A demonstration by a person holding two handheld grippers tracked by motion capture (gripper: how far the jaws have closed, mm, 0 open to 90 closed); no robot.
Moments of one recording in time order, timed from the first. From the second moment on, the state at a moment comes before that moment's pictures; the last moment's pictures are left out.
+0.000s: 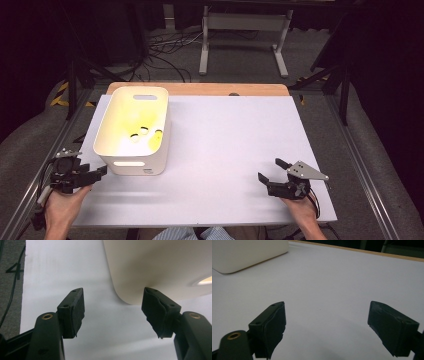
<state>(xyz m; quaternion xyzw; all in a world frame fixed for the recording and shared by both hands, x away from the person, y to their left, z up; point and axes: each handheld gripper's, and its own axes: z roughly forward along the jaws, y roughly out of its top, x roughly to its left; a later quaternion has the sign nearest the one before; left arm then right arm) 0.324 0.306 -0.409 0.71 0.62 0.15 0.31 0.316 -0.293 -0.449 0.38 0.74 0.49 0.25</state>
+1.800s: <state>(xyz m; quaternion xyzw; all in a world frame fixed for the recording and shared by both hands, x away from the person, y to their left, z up) 0.302 0.299 -0.435 0.67 0.59 0.19 0.40 0.316 -0.292 -0.448 0.38 0.74 0.49 0.25</state>
